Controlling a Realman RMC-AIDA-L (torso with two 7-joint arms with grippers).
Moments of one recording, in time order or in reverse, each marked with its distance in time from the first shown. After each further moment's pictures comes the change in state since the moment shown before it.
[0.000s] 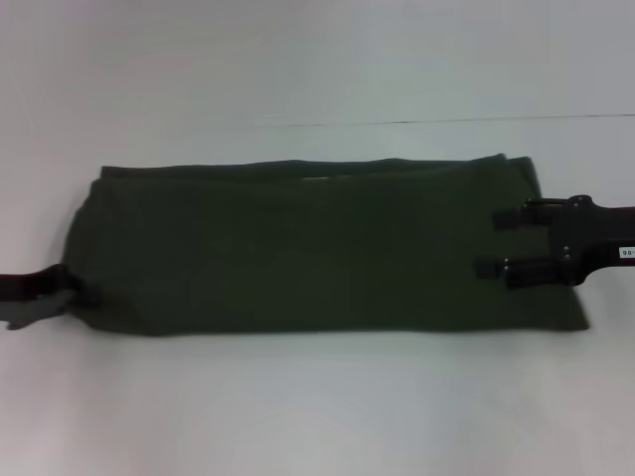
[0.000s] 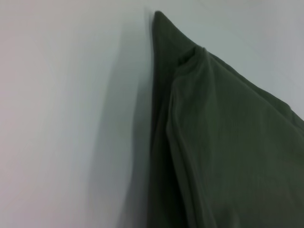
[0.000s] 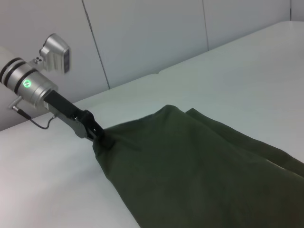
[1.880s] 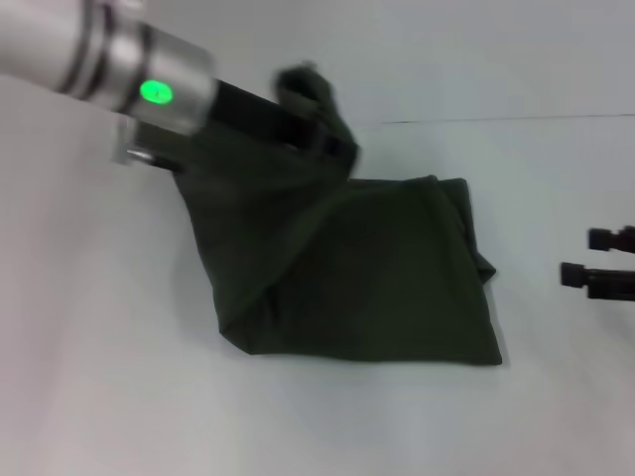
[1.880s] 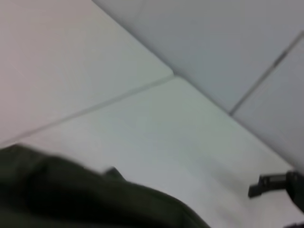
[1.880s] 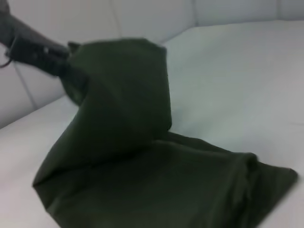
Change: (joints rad) left arm -0.337 -0.074 0.608 0.269 -0.345 0.132 0.041; right arm -0.152 -0.014 0.152 -0.001 0.003 0.032 0.000
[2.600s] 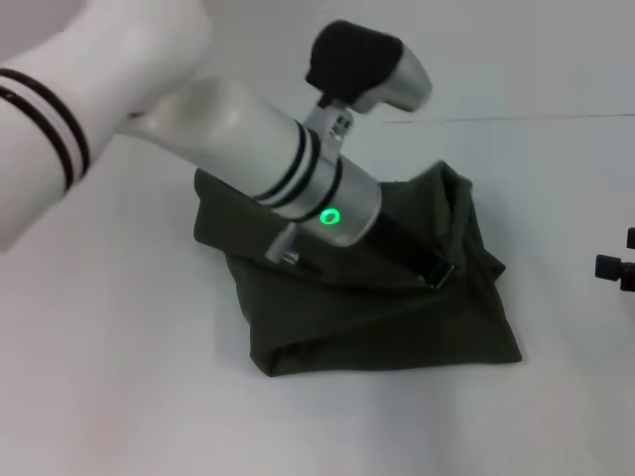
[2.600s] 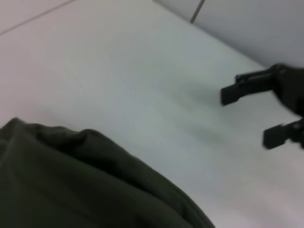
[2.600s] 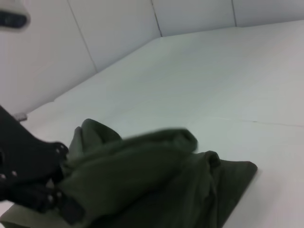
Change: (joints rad) left arm -0.122 -0.129 0.359 -0.235 -0.045 -0.277 0.058; right arm -0.036 -0.012 0.071 0.003 -0.001 0.021 0.018
